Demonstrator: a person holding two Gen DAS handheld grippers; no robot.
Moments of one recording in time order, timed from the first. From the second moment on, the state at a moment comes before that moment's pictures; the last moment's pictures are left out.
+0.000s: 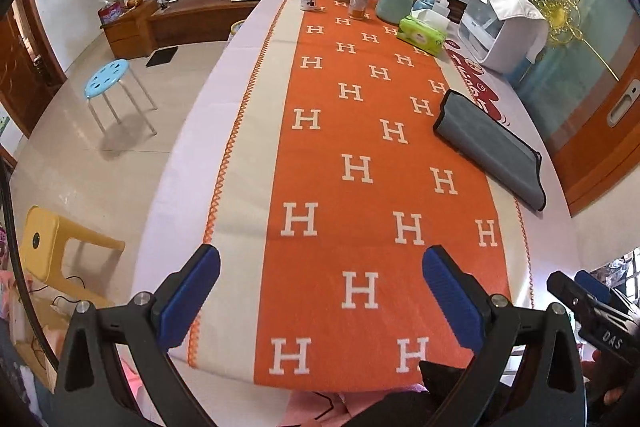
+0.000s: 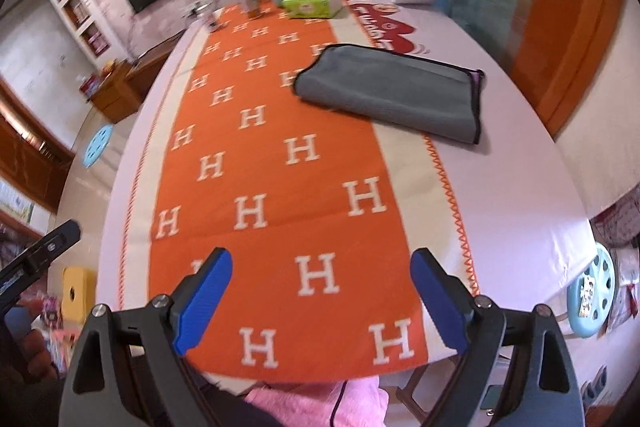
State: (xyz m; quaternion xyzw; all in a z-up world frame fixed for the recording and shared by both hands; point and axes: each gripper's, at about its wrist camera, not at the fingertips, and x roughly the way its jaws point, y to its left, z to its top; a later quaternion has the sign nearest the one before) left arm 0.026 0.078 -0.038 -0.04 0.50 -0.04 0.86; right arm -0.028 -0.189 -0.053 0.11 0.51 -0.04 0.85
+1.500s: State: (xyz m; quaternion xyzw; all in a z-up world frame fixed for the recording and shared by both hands) left arm -0.030 -0.005 0.001 0.02 0.46 -0.01 0.89; right arm -0.066 -0.189 -0.014 0.07 0.50 0.02 0.86
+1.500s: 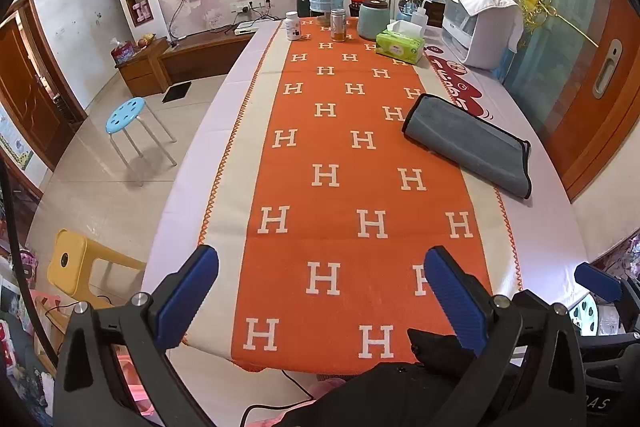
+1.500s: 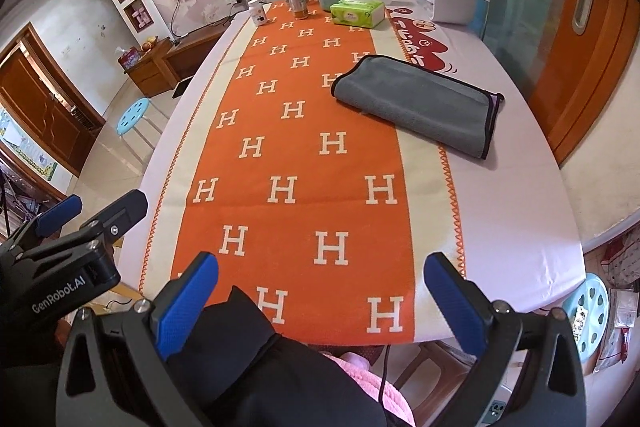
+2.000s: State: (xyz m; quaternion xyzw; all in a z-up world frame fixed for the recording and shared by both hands) left arm -0.024 -0.005 -0.001 0.02 0.46 -0.02 0.89; right arm -0.060 -0.186 -0.020 0.07 0.51 0.02 0.86
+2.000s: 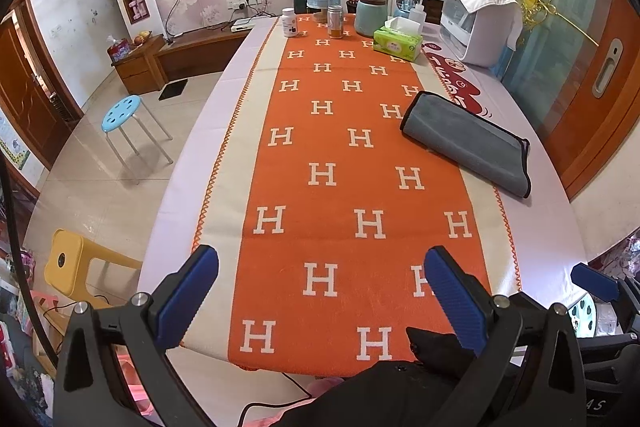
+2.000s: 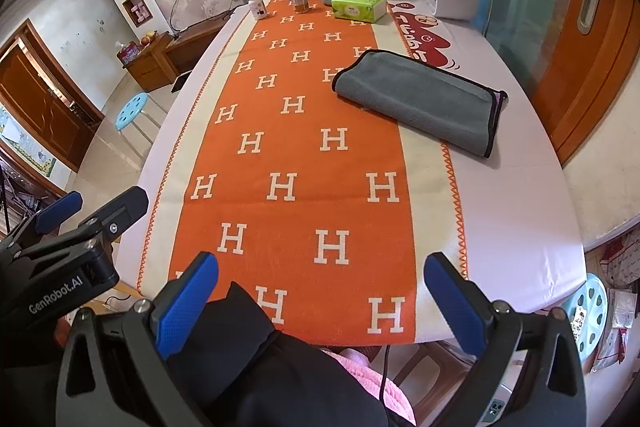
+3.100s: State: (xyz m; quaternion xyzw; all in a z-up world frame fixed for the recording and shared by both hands) left arm -0.018 -0.013 -0.004 0.02 0.47 -0.02 0.88; right arm -0.056 -0.192 -0.026 0.07 0.52 0.02 0.85
